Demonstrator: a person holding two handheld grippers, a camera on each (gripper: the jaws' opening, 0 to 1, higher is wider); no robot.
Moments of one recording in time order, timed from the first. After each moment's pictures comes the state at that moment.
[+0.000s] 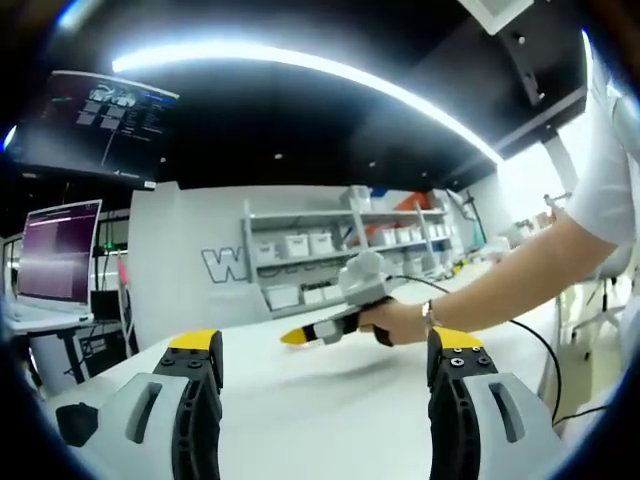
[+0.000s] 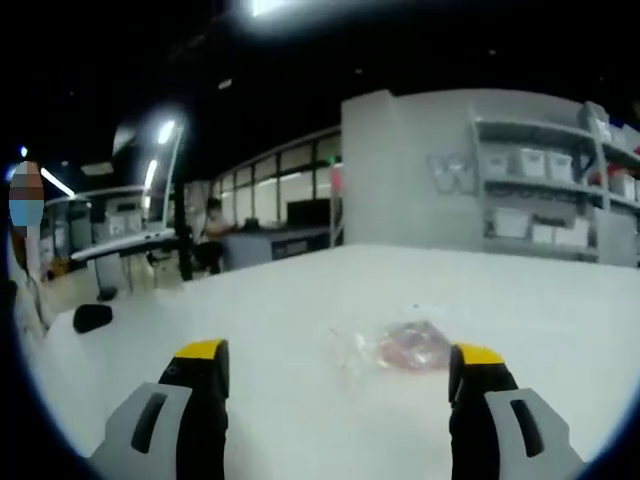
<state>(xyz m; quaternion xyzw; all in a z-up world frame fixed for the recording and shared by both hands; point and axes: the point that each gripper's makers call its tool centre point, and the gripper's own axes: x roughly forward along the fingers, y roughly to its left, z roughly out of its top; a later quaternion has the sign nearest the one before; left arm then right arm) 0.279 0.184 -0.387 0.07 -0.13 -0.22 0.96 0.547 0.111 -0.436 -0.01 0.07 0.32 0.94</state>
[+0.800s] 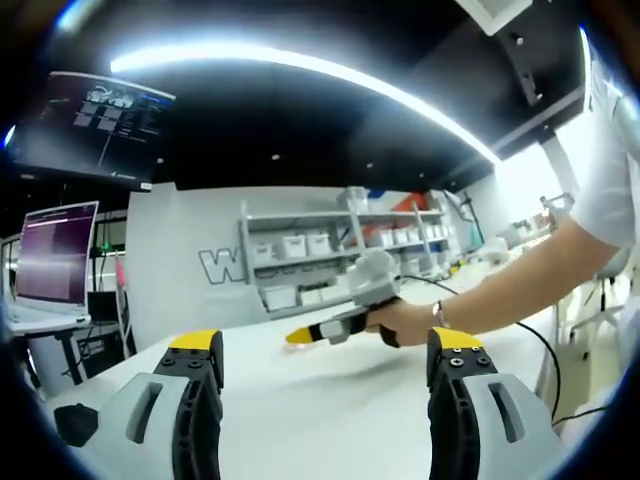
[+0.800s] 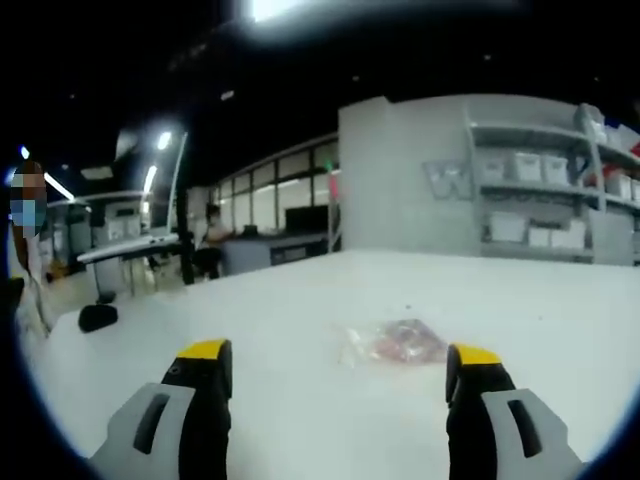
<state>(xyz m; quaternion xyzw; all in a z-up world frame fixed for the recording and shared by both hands) 0.276 0.177 -0.385 0.07 -0.13 -0.22 0.96 0.529 0.099 -0.434 -0.01 0.06 0.32 0.95</state>
